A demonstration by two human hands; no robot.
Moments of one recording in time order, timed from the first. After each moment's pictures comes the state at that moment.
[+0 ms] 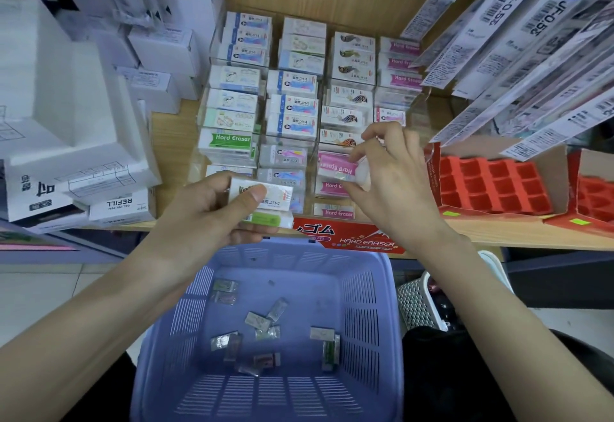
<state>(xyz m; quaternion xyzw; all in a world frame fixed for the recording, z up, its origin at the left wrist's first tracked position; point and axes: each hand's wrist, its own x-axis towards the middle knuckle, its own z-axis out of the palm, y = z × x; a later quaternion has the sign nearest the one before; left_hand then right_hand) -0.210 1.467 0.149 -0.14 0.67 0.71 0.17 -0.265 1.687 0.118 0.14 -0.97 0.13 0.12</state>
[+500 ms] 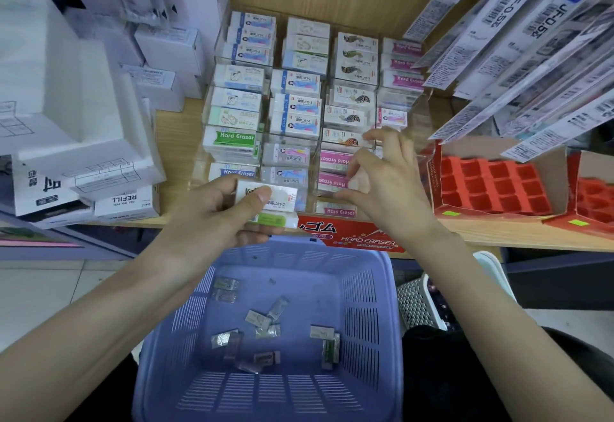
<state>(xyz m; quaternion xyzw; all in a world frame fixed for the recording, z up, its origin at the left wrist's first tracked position) -0.207 1.466 0.140 -0.13 0.65 0.73 0.17 -0.267 1.685 0.116 0.12 -0.98 0.13 0.04</state>
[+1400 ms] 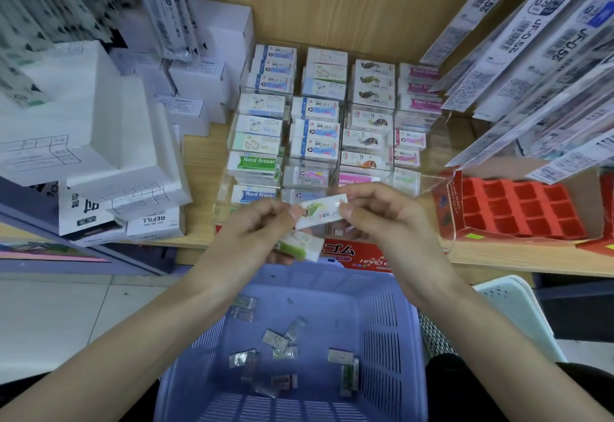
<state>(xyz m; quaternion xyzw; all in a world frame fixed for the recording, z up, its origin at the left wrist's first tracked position) -0.213 1.476 0.140 -0.11 0.67 0.71 0.17 -0.228 1.647 0.151 -0.04 -0.69 0.71 -0.12</state>
